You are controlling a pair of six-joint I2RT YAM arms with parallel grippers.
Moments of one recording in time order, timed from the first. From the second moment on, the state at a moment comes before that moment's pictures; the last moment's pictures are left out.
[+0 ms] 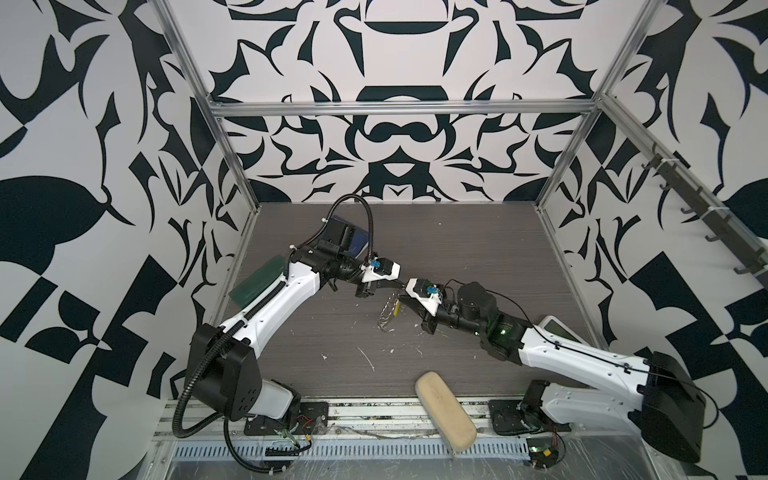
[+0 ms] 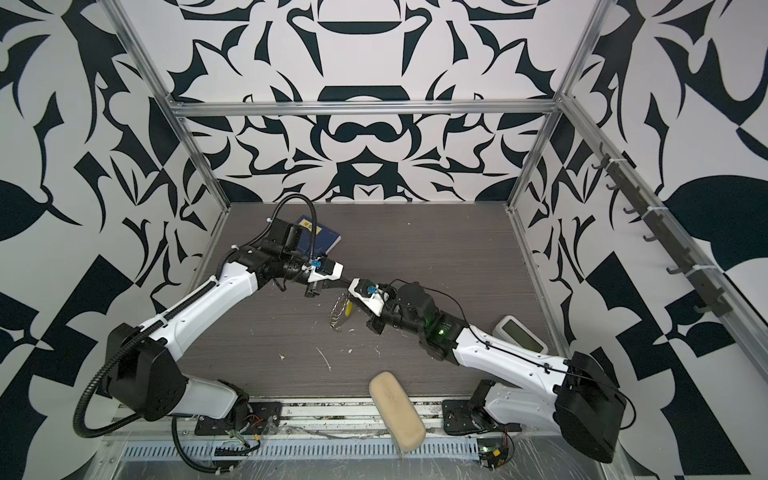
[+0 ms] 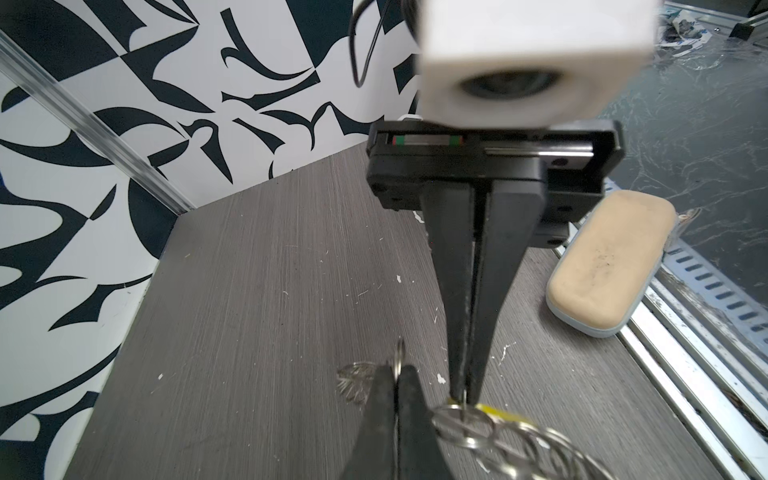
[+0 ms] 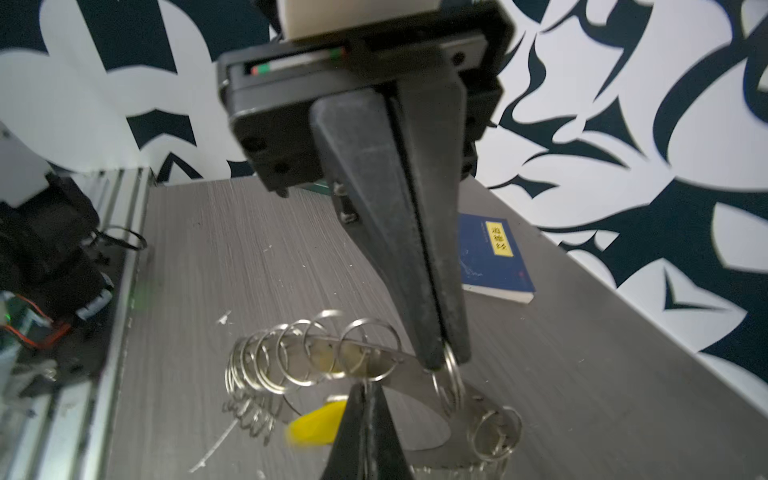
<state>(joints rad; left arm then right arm) -0.48 1.44 1.19 -0.64 1.06 1.15 0.89 1.13 0.63 0.26 -0.21 -0.18</state>
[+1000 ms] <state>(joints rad) -0.46 1.35 1.09 -0.59 1.08 1.08 0.89 1.05 0.66 0.14 -0.20 -0.24</state>
